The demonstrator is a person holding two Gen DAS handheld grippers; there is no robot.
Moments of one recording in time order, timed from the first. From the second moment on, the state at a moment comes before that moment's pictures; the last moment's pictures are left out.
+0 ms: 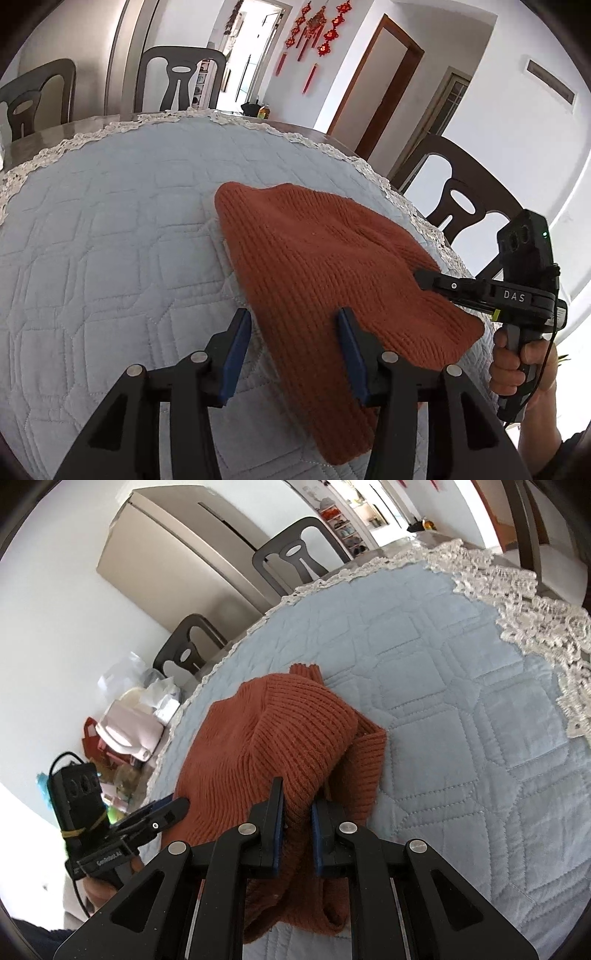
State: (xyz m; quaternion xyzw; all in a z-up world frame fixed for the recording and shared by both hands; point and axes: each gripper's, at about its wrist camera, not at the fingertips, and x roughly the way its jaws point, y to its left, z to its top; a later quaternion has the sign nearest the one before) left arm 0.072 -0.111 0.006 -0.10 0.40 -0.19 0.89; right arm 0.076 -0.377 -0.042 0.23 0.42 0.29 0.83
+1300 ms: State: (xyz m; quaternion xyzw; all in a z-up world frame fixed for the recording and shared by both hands) left arm 0.054 -0.119 0.027 -0.06 0.38 -0.21 0.90; right arm 0.022 -0.348 -0.003 0.03 0.39 0.27 0.88
